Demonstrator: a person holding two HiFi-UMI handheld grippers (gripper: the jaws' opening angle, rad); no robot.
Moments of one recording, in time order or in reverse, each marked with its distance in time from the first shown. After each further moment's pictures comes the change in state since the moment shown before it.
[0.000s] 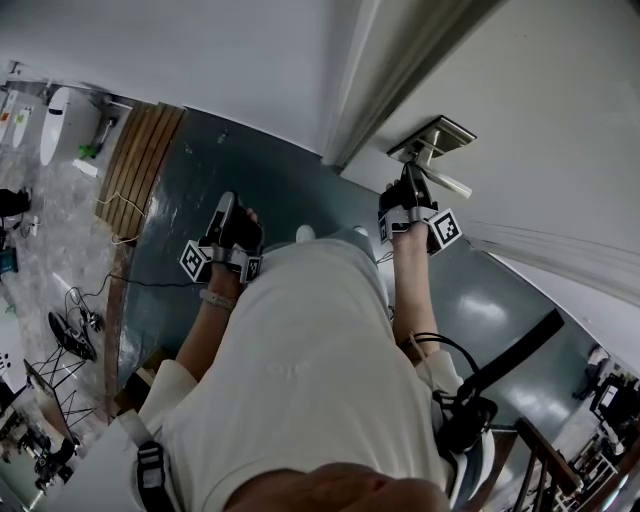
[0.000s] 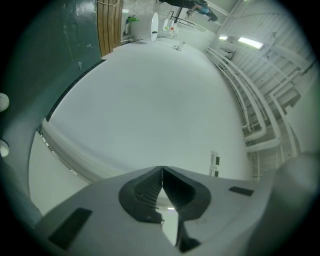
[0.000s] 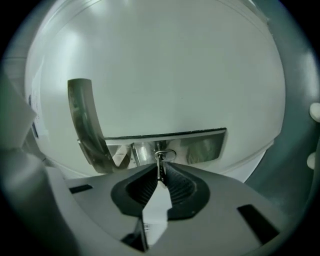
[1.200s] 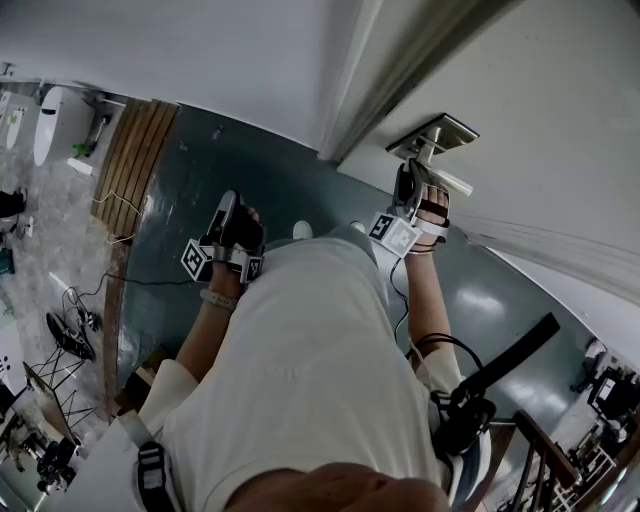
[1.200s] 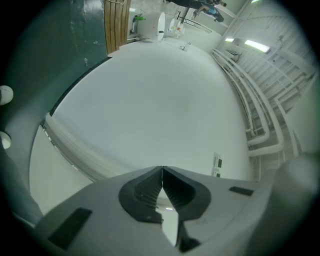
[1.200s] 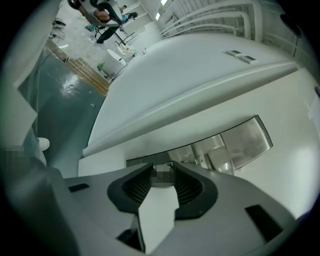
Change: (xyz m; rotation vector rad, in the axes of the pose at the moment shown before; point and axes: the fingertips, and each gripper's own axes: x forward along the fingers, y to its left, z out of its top) left arm 0.000 0.008 -0.002 -0.057 0.002 0.014; right arm 0.000 0.005 -0.032 -2.808 0.429 -0.521
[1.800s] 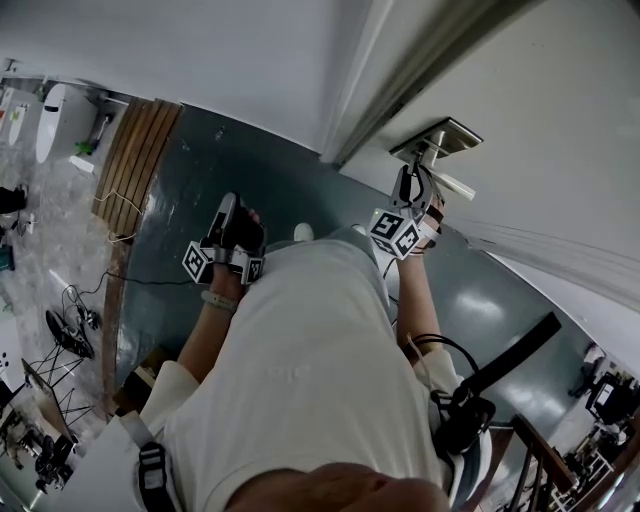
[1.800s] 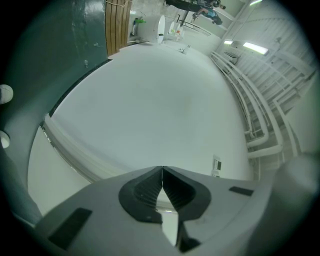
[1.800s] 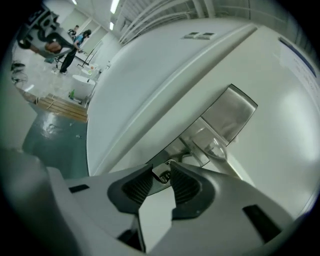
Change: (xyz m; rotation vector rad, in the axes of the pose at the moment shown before) left arm -0.004 -0.002 0.007 0.002 -0.026 -0.011; right arm 0.003 -0.007 -0.004 0.404 0.001 -0.032
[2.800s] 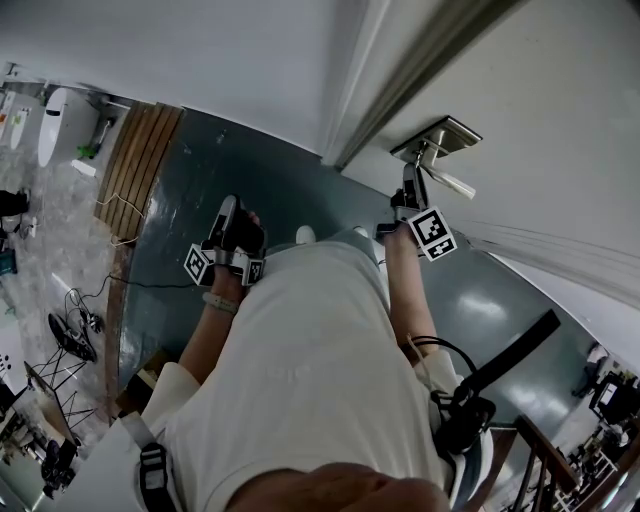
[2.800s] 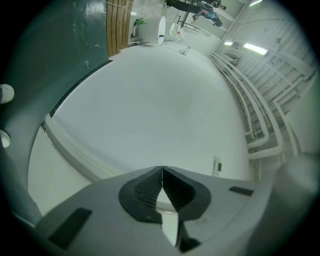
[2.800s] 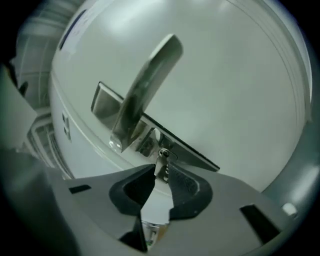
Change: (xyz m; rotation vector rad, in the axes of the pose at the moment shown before) left arm -0.002 0.005 0.003 -0.005 -0.011 0.006; right arm 0.004 -0.013 -0.015 1.777 -0.168 0.309
